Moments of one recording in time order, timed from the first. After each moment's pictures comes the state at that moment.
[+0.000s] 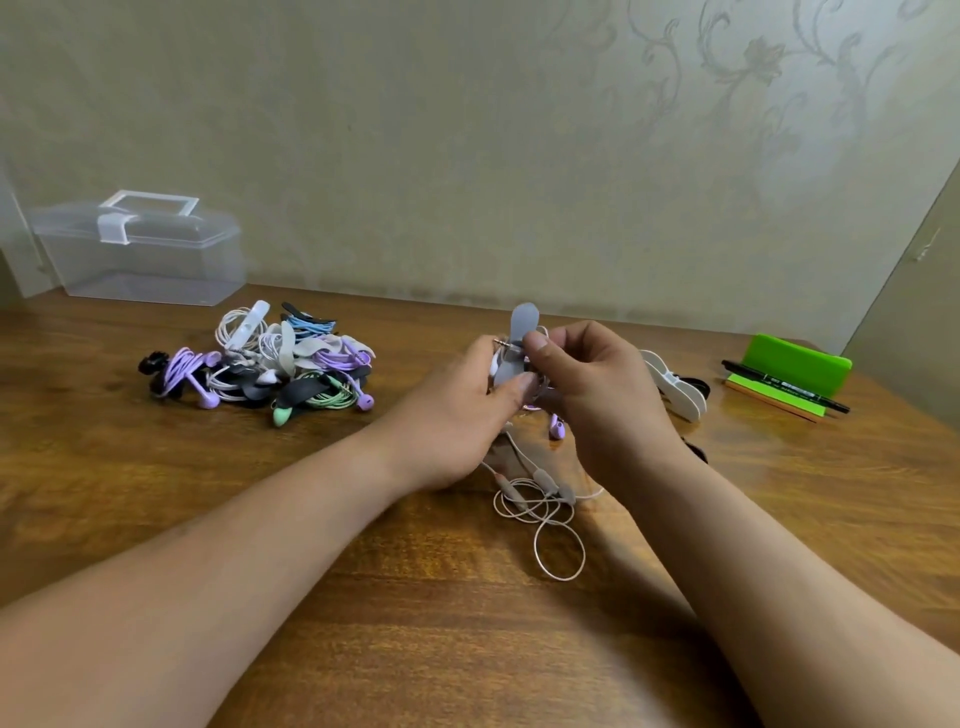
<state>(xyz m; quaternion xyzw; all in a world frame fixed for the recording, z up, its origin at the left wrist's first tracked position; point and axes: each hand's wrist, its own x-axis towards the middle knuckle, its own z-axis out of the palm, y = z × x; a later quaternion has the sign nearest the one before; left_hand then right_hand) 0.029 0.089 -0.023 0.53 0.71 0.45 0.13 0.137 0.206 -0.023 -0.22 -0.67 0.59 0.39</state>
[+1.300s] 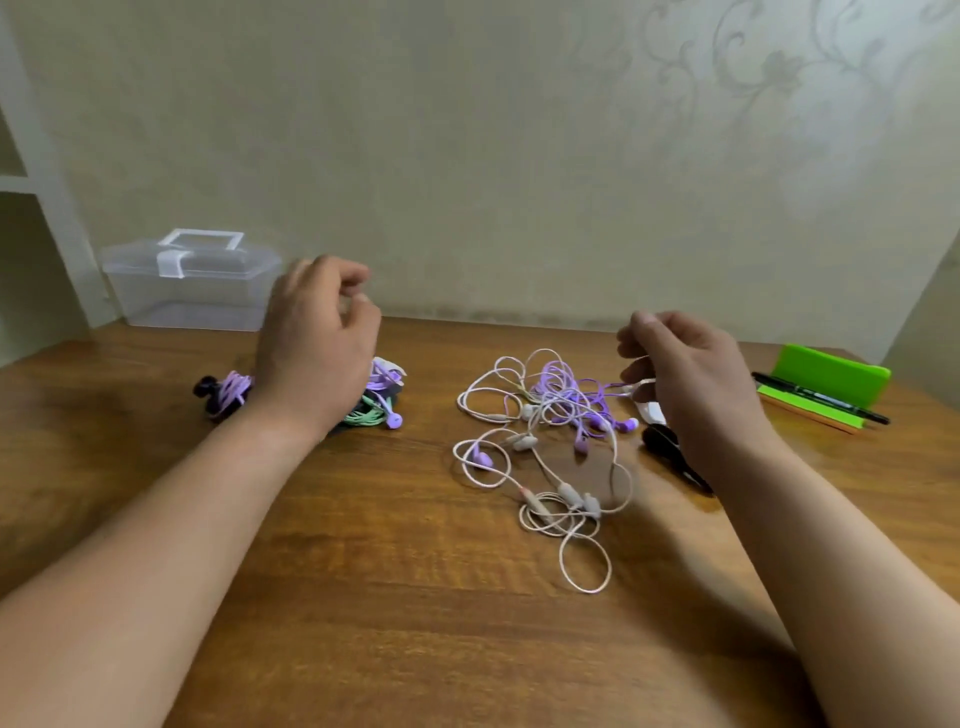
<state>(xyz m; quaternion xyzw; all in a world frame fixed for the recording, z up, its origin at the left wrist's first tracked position) -0.062 0.039 0.002 0.37 0.75 0.48 -0.27 0.162 0.242 -0.001 -0.27 -0.71 0.46 0.46</state>
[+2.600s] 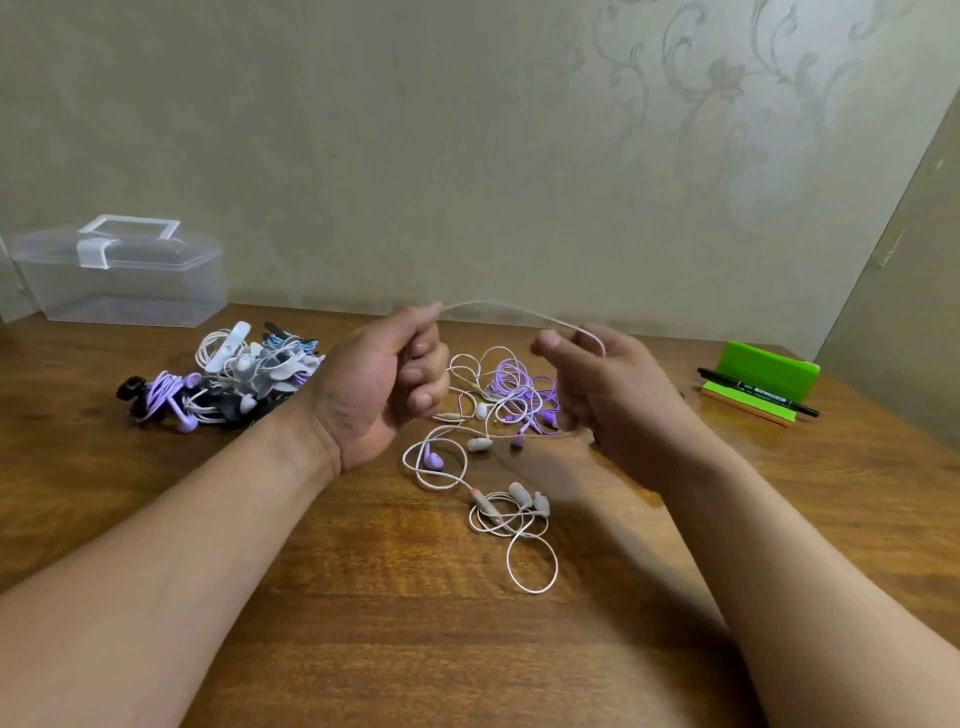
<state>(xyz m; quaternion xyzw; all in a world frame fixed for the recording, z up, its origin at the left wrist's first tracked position) -0.004 0.088 -0.004 0.40 0.46 0.69 0.38 0.163 0.241 -0.007 -0.19 -0.73 0.56 0.34</state>
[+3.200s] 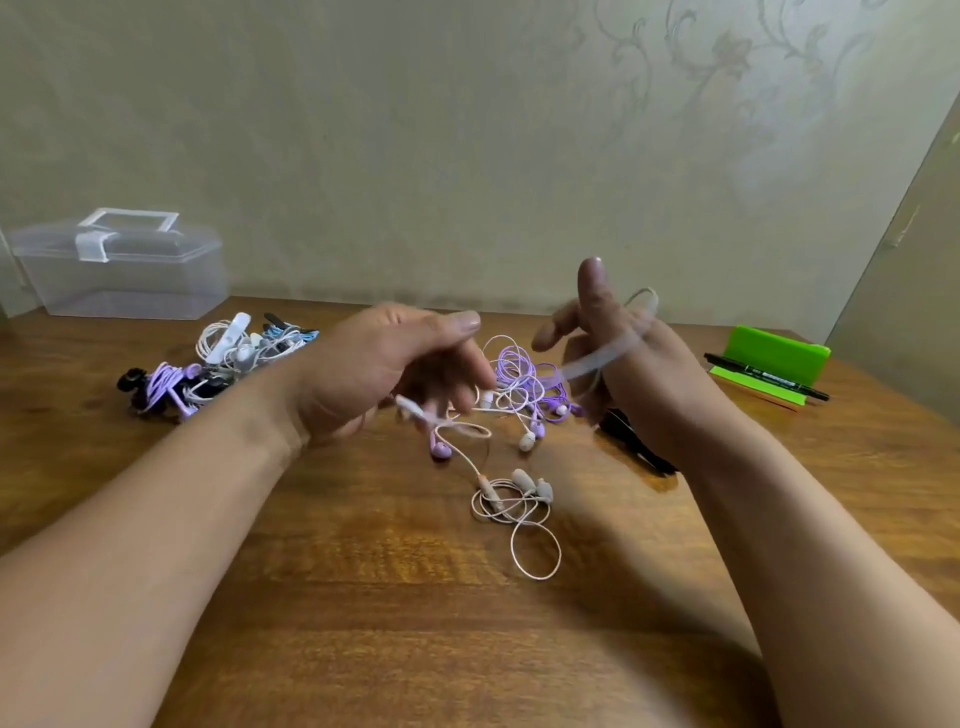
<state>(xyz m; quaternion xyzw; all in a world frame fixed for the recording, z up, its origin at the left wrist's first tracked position) -0.004 0.071 0.010 0.56 0.57 0.51 0.32 0.180 0.221 0.015 -0.19 -0.80 0.48 0.31</state>
